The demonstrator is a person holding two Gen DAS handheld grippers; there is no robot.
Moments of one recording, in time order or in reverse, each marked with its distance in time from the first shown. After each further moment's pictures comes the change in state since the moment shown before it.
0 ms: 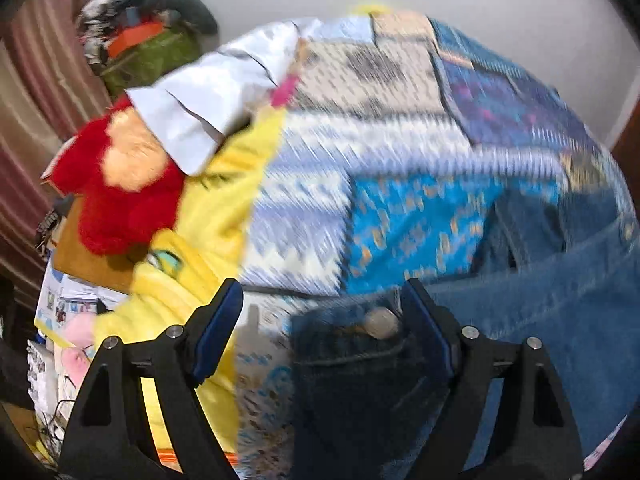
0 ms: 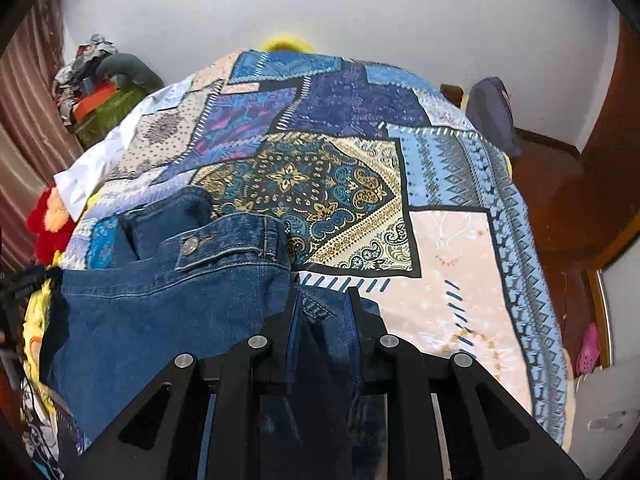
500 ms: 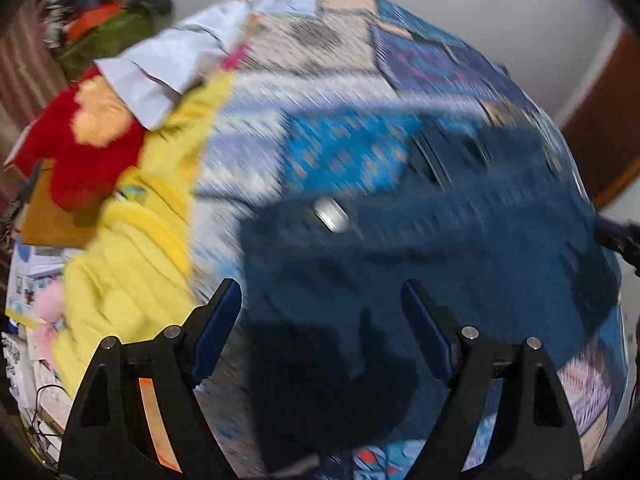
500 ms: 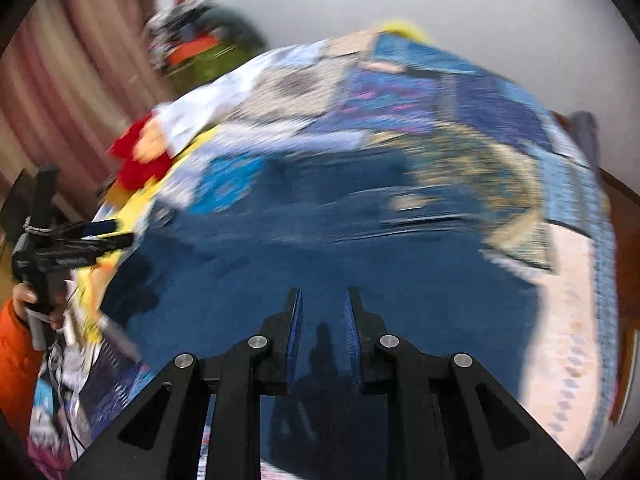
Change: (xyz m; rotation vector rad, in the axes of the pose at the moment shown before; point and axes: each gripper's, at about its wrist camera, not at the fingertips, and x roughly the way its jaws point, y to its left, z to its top) left arm -0.033 -0.022 -0.069 0.094 0.115 -0.231; right arm -0.022 0.126 -0.037 -0.254 0.083 0.270
